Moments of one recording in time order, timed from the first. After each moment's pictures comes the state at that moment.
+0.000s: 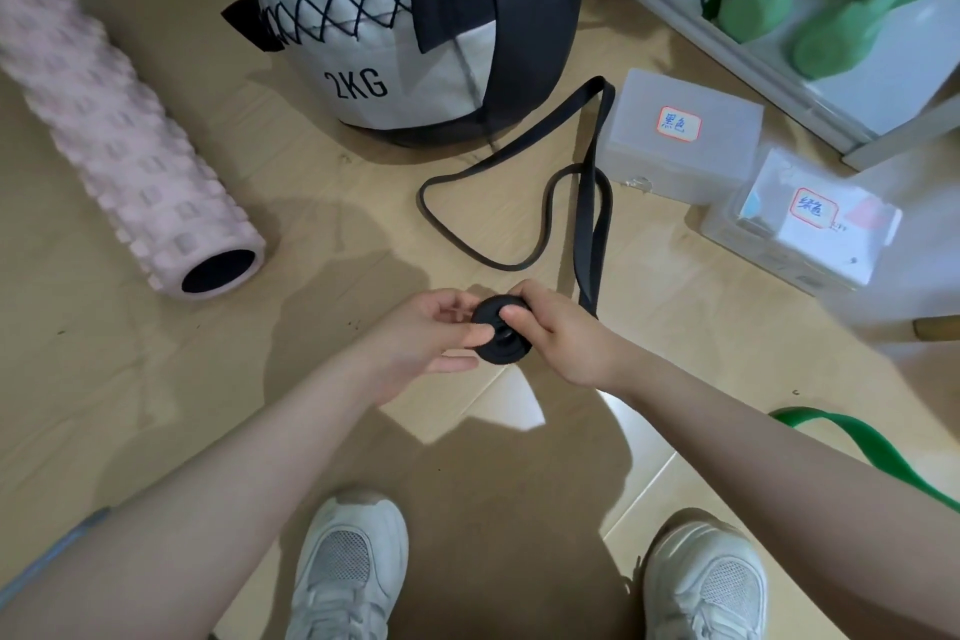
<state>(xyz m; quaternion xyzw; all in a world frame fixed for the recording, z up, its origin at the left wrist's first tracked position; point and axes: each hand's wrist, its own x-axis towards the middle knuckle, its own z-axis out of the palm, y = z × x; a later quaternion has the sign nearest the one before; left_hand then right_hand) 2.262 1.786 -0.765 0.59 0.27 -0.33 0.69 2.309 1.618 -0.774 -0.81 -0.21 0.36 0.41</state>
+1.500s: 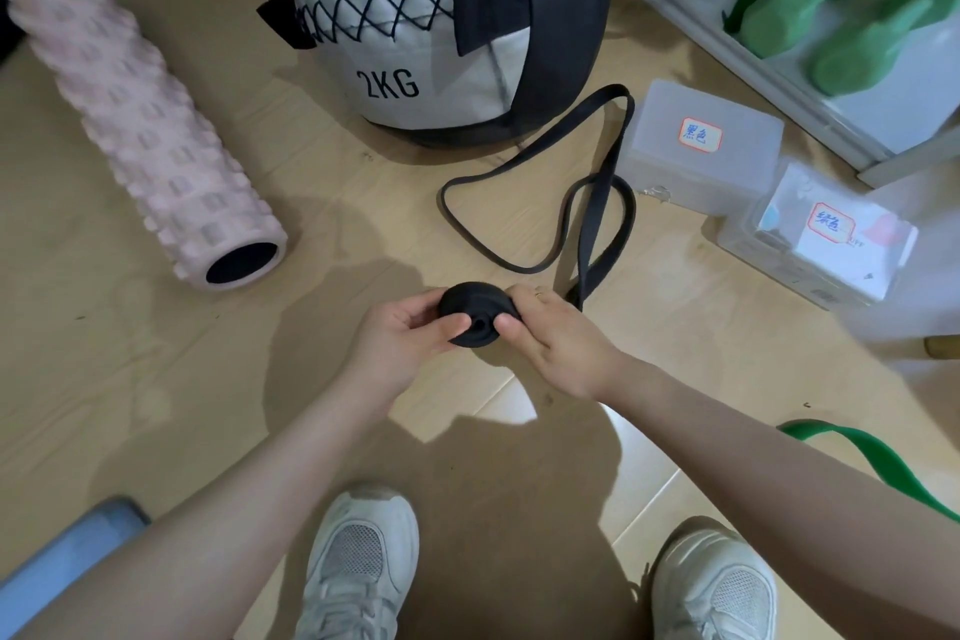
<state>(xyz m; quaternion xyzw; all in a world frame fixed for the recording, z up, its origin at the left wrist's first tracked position) 2.237 1.802 -0.769 0.61 0.28 -0.13 0.73 2.300 1.634 -0.786 -0.84 -0.32 0.29 0.32</state>
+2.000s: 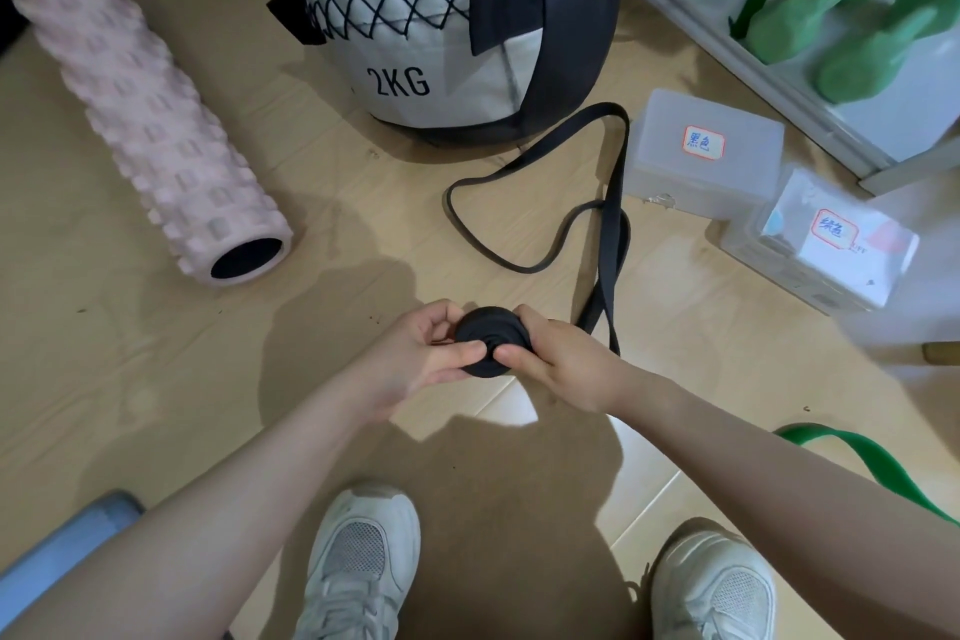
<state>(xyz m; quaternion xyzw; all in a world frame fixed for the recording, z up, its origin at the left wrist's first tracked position) 2.232 1.810 -0.774 0.58 0.23 -0.28 0.73 2.293 1.634 -0.775 -0.82 -0.29 0.39 0.30</state>
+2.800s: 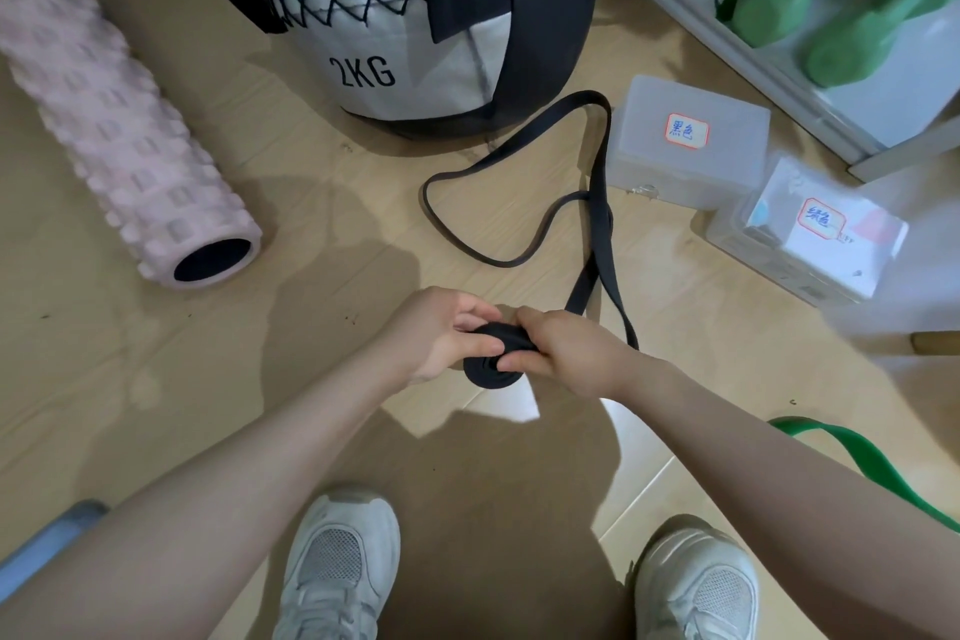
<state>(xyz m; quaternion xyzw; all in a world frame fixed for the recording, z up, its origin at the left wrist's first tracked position) 2.269 1.781 -0.777 0.75 0.16 -0.33 0.55 2.314 1.612 -0.781 -0.81 -0.31 0.43 0.25</state>
